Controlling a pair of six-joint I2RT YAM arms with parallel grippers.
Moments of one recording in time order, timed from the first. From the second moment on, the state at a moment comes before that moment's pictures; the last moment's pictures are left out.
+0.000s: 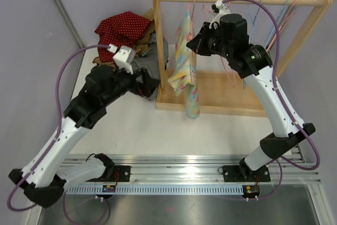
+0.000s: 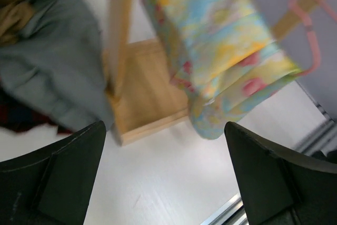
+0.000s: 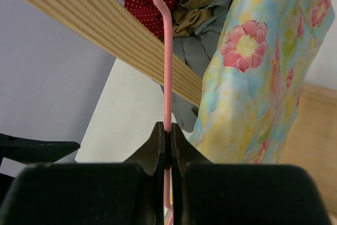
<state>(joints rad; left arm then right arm) -0.56 0.92 1.21 -0.52 0.06 -0.27 0.54 1.58 2.00 -0.73 -0.07 0.51</state>
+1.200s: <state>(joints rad) -0.93 1.21 1.10 0.20 0.29 -0.41 0.55 1.20 1.83 -0.81 -0.12 0.62</state>
